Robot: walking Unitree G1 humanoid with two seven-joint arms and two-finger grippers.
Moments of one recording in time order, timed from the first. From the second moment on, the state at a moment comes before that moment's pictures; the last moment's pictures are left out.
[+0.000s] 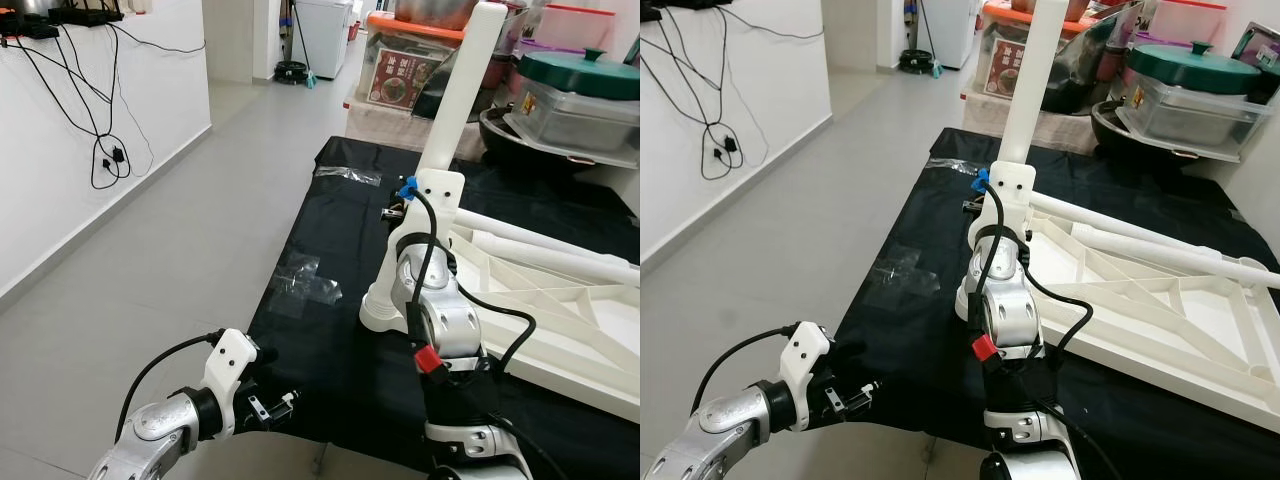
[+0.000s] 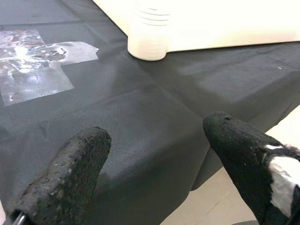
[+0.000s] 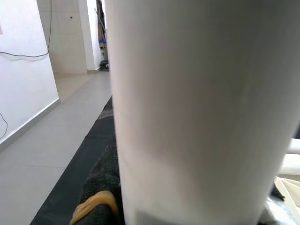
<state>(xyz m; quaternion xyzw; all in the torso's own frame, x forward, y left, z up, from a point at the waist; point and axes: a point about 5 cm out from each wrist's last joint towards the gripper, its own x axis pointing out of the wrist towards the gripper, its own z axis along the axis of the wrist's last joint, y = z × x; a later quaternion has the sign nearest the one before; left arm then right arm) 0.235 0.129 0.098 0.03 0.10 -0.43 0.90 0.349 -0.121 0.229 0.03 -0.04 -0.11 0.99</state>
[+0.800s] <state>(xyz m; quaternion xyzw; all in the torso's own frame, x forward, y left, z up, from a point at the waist) 0.236 0.129 0.098 0.03 0.10 -0.43 0.90 0.349 -0.128 0.231 0.02 -0.05 -0.12 0.99</state>
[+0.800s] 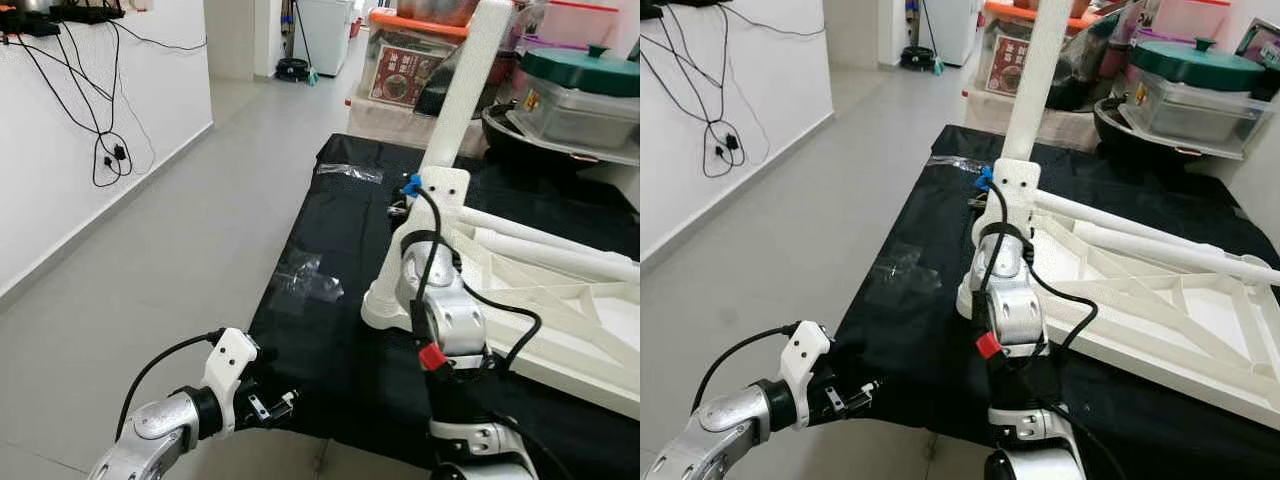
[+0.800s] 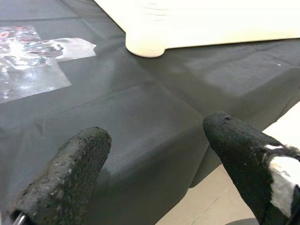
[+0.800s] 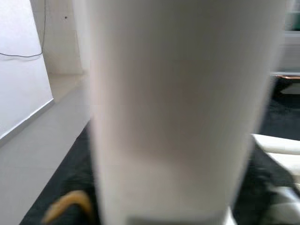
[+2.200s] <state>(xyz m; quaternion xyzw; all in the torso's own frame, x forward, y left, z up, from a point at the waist) 0.237 0.128 0.099 0.03 0.10 -0.44 0.89 0.349 -0.138 0.259 -0.01 -0.06 0.19 0.98</state>
